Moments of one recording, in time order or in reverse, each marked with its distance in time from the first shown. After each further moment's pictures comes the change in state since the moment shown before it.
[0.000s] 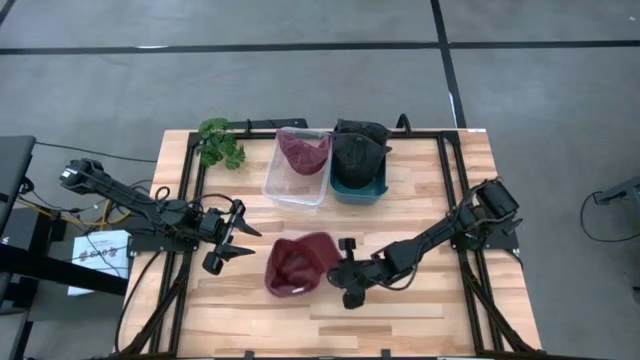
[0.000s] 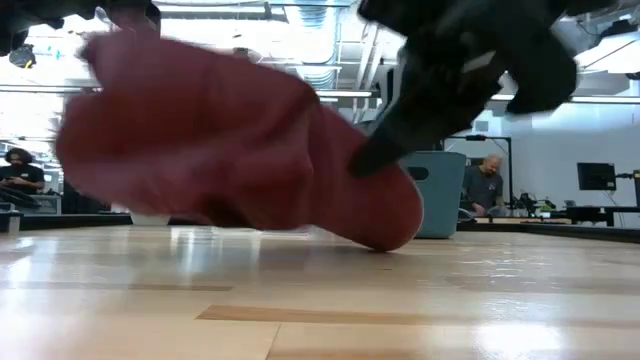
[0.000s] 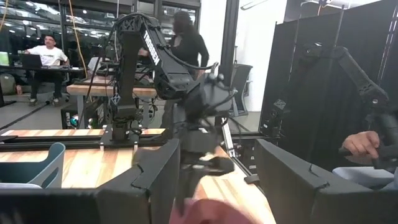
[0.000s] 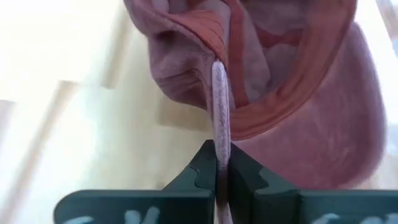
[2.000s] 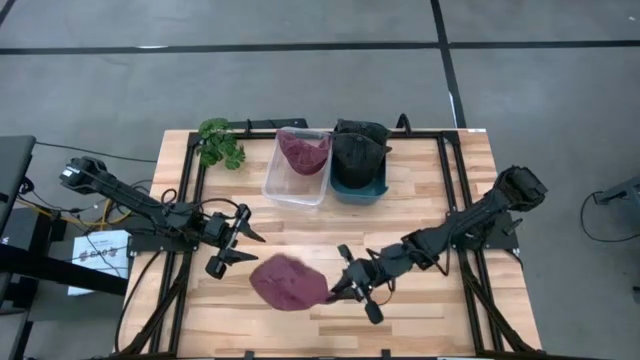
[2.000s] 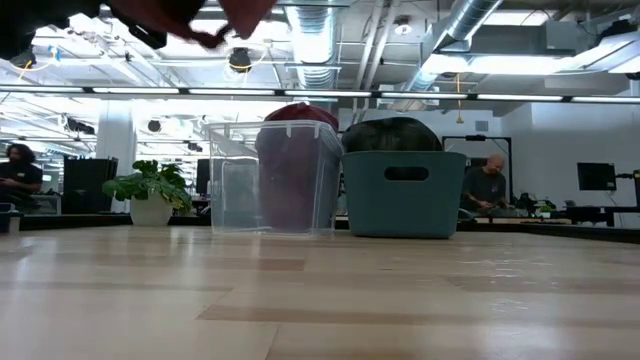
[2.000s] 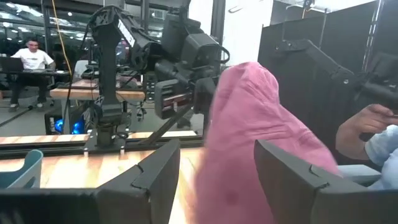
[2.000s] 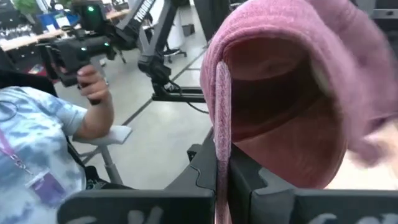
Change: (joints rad) left arm 0.000 0.118 0.000 0.134 0.052 0.001; right arm 0.044 -0.263 -0.088 0.510 -0.345 0.058
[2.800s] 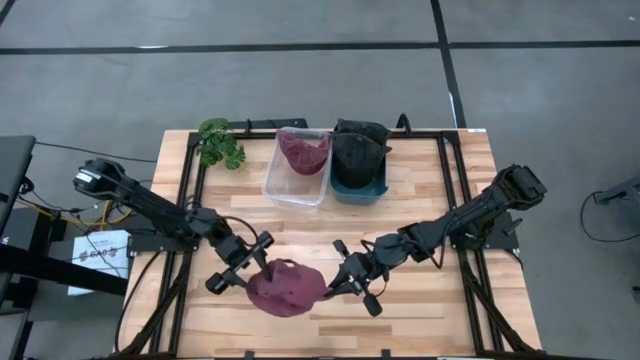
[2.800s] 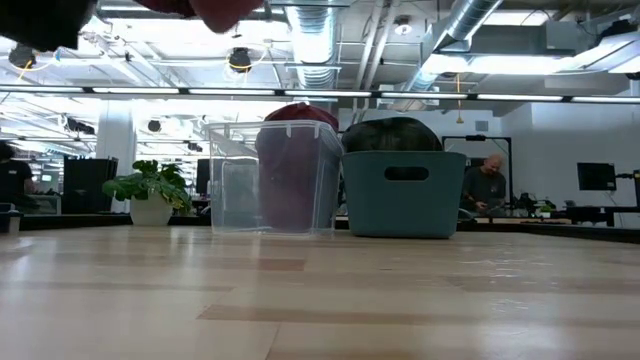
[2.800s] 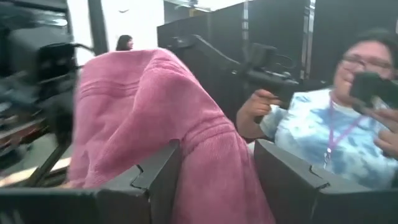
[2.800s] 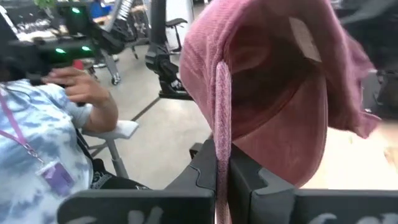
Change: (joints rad) left arm 0.038 0.394 0.153 0.267 0.509 0.038; right arm -0.089 0.000 0.001 0.001 -0.123 -0.037
